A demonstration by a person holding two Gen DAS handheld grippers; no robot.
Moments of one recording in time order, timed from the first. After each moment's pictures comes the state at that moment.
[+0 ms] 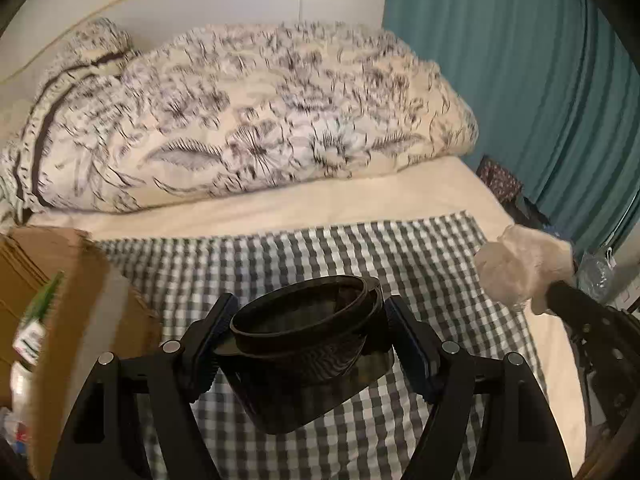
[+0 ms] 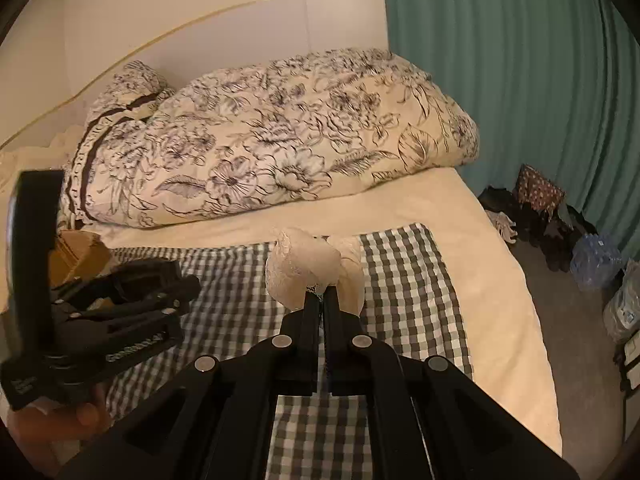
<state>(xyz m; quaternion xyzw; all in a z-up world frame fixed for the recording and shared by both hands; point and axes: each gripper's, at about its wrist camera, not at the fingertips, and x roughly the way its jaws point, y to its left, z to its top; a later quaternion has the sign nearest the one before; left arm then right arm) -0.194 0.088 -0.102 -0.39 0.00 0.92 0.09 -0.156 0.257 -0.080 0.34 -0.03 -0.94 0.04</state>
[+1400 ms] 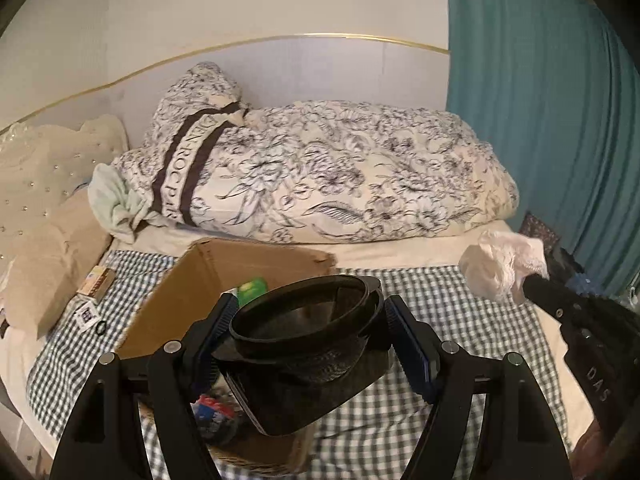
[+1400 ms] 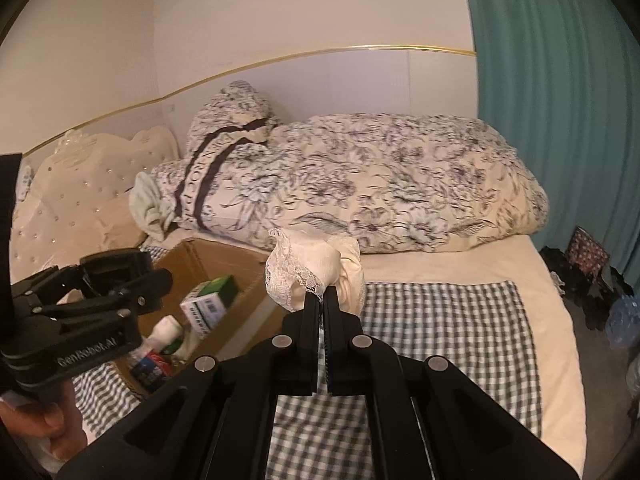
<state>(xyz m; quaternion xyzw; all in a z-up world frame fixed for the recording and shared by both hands) -0.059 -0.084 0.002 -0.31 -0.01 0.95 -0.02 -0.064 0.101 0.003 0.27 0.00 -0.95 0.17</state>
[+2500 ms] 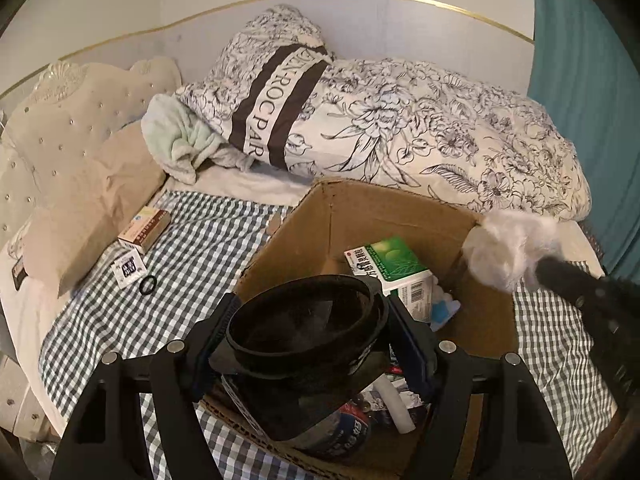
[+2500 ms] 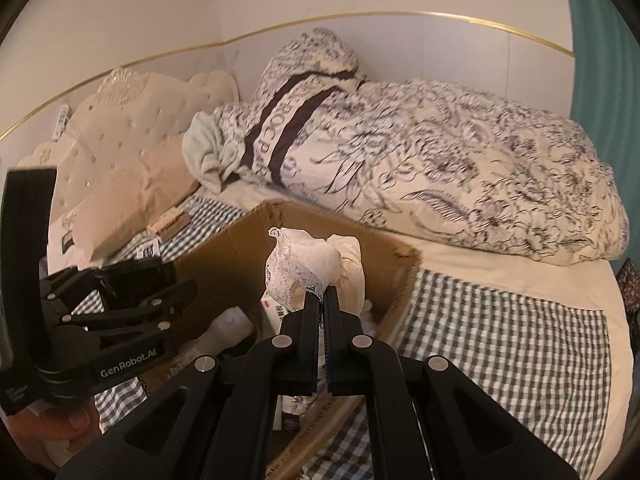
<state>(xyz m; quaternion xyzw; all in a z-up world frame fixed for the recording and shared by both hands) -0.094 -0.222 -0.070 -0.38 -0.05 0.92 -0.10 -0.112 -0.059 -0.046 0.33 0.07 -0.90 0.26</state>
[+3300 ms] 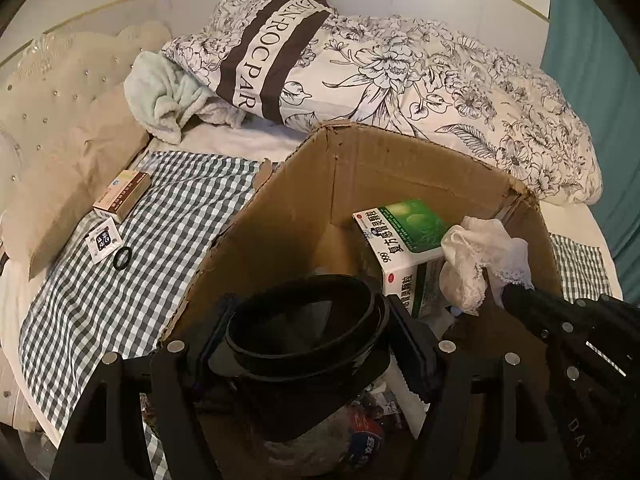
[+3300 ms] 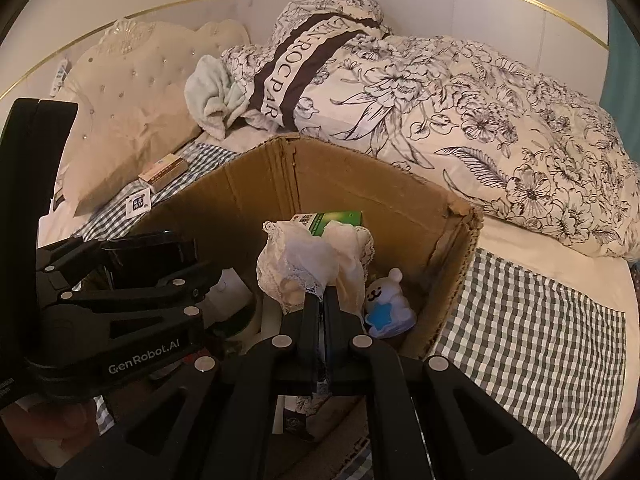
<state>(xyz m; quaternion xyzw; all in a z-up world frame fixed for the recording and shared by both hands) -0.125 -0.232 -0.116 -0.44 -0.06 0.89 -0.10 -0.140 -0.092 -0.101 0.38 0.11 -0.88 0.26</state>
